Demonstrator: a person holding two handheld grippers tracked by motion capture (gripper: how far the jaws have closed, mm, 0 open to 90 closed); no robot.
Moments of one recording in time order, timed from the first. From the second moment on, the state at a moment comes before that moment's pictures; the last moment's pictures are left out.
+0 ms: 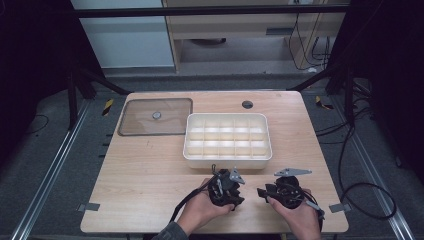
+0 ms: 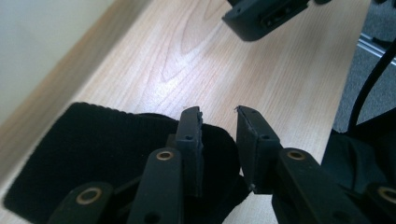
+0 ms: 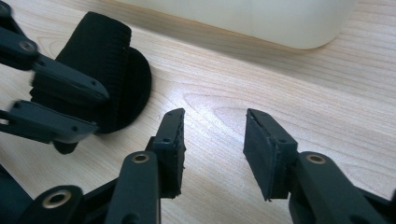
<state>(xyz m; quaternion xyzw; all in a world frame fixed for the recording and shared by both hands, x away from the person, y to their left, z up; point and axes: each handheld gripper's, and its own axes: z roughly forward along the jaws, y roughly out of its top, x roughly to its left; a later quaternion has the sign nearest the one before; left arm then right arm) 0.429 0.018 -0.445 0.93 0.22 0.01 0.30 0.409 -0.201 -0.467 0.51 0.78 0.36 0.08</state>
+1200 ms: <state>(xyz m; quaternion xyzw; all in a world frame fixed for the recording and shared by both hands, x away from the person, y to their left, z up) 0.433 0.111 -0.422 0.89 0.31 0.10 0.32 0.420 -0.150 -0.435 0.49 0.79 0.37 0.08</state>
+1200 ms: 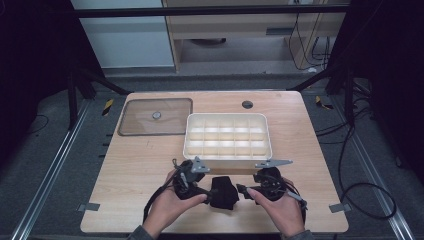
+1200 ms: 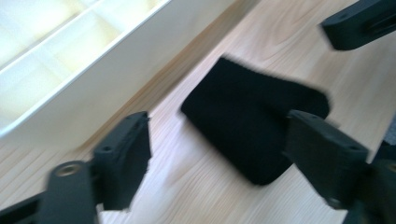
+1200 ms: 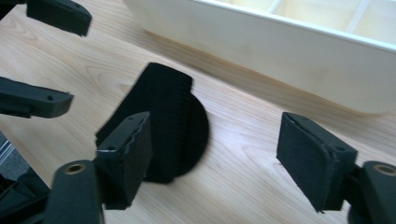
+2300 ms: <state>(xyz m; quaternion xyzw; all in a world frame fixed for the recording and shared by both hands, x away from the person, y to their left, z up) 0.456 0.251 -0.479 0.83 0.44 0.15 0.31 0.446 -0.089 -0.463 0.51 0.80 0.32 0.04</state>
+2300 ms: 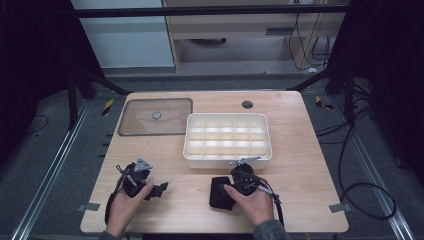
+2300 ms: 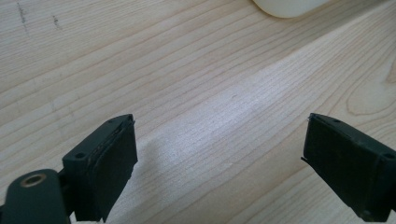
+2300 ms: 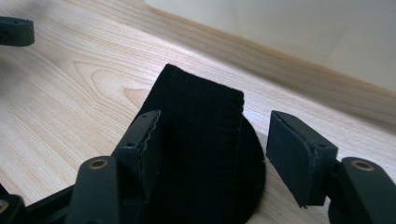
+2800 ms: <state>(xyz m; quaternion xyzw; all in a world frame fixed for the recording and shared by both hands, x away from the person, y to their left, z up) 0.457 0.251 -0.482 0.83 0.44 0.15 0.30 0.450 -0.080 -0.470 0.51 0.80 0.32 0.03</state>
